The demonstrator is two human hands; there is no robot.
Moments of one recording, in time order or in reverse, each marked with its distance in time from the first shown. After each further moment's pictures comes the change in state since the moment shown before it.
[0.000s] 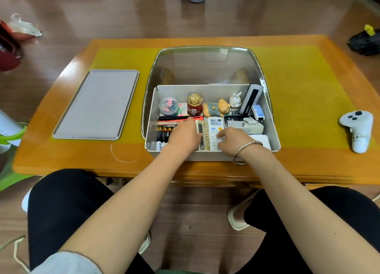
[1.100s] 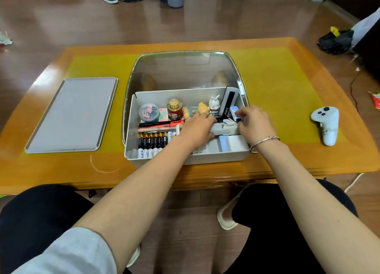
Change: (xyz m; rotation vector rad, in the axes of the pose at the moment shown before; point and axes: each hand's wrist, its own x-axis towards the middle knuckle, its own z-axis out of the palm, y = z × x) left_hand 0.033 0.060 0.021 0.206 -0.018 0.487; right_hand -0.003 0.080 -0.045 0.031 0.536 0.011
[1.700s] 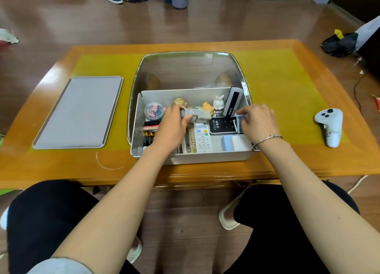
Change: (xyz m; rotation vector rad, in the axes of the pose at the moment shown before) left_hand -0.049 -0.041 -0.027 -0.500 0.294 -0.309; right_hand -0.001 -0.010 -0.005 -0.174 0.068 -0.076
